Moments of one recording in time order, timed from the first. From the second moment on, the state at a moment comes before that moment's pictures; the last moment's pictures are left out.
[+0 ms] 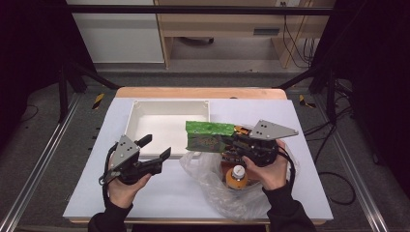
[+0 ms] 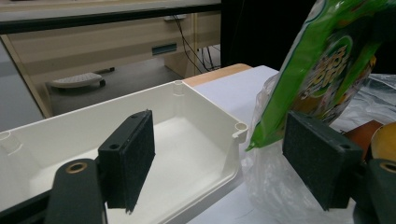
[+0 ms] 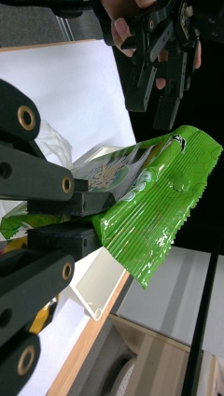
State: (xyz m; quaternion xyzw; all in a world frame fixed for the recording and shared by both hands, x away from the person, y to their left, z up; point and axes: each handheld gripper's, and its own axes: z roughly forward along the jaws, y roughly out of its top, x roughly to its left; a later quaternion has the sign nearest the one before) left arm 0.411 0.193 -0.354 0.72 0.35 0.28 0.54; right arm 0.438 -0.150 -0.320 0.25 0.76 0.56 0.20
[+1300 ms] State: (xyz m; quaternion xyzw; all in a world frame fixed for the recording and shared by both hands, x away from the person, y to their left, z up) left arm 0.412 0.157 -0.347 0.75 0.31 0.25 0.53; right arm 0.444 -0.106 -0.333 0.22 0.80 0.53 0.17
